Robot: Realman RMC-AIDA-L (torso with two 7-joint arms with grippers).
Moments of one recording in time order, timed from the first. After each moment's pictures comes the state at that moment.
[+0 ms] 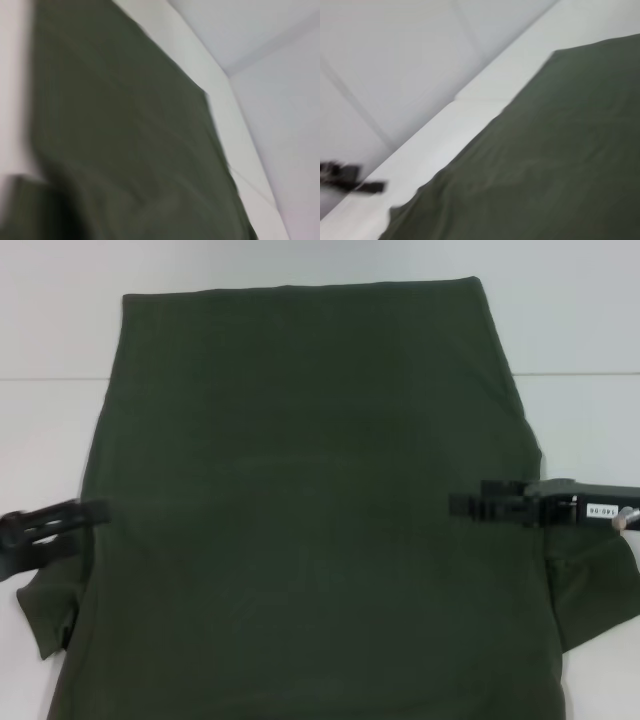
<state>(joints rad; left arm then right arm) -0.38 -2.10 0.31 0.98 2.21 1.69 -2.33 0.58 2.08 -0.64 -0.72 -2.11 -1.45 1.86</state>
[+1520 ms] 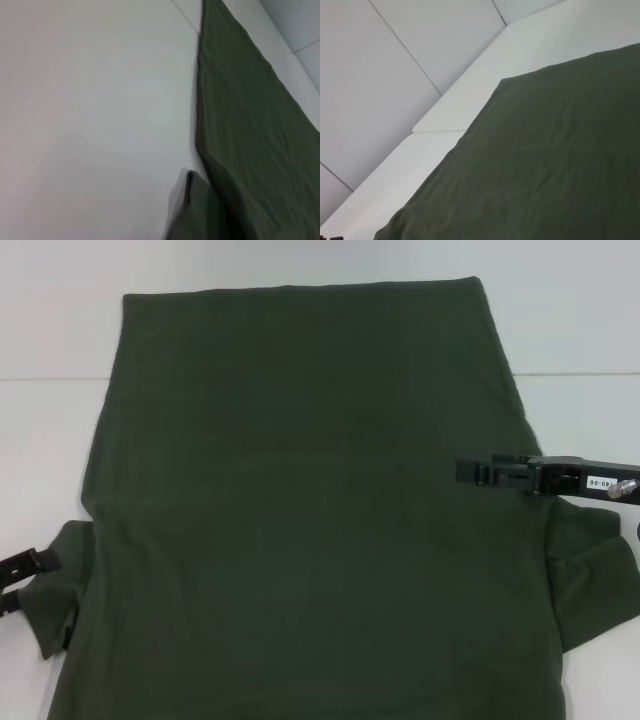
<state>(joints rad) -0.34 -2.11 0.21 0.85 2.34 1.42 -2.30 0.60 2.08 -0.63 -0.69 -2.08 -1.34 1.91</state>
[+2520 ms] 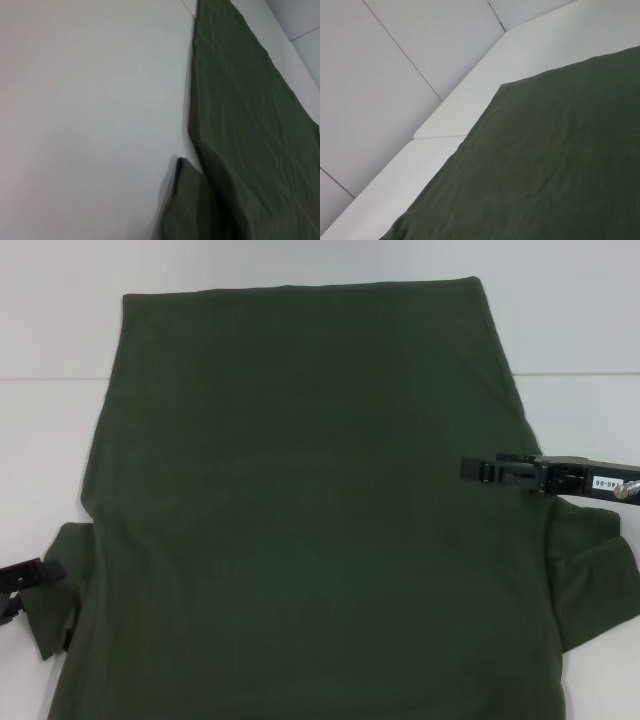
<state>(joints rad) -0.34 -2.11 0.22 0.85 2.35 1.45 -2.33 0.59 2.08 -0.63 -0.69 -2.05 -1.35 1.90</state>
